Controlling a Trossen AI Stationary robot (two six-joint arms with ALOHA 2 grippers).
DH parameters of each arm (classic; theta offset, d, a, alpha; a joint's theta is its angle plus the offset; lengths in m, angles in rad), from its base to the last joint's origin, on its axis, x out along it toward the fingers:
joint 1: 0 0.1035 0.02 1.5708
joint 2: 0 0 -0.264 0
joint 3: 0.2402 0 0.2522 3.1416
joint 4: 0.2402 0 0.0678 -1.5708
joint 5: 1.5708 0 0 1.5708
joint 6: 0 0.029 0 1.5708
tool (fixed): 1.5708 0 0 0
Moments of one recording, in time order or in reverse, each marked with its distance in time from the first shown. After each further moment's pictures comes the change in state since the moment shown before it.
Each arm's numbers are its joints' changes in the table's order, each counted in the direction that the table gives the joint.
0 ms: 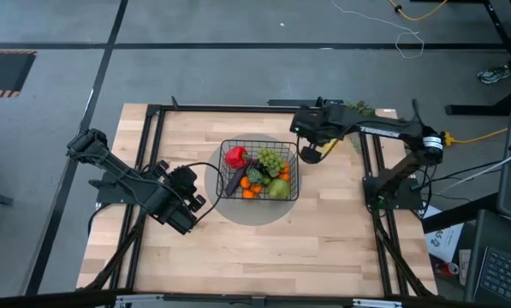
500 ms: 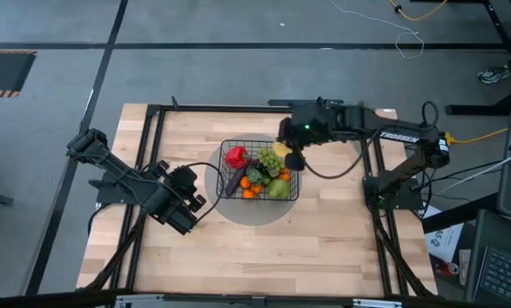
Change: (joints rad) left arm 0.000 0.000 0.000 -0.002 -0.003 0.000; right arm 0.180 0.044 0.234 -0.361 -0.238 -0.190
